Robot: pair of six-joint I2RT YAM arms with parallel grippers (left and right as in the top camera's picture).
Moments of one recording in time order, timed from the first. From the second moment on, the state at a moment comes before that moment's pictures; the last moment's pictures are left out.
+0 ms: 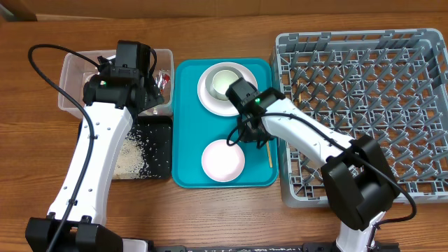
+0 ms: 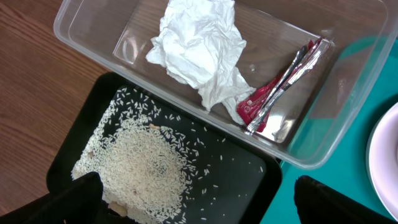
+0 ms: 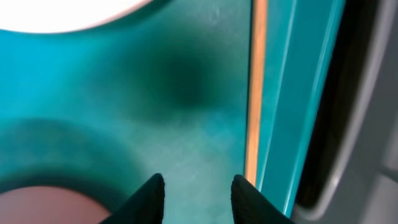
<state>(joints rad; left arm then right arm) -0.12 1.56 1.44 -1.06 -0.40 -0.54 0.63 1.96 1.39 -0.91 0.11 0.54</state>
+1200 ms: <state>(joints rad) -0.12 1.56 1.44 -1.06 -0.40 -0.54 0.63 1.96 1.34 -0.85 0.20 0.46</state>
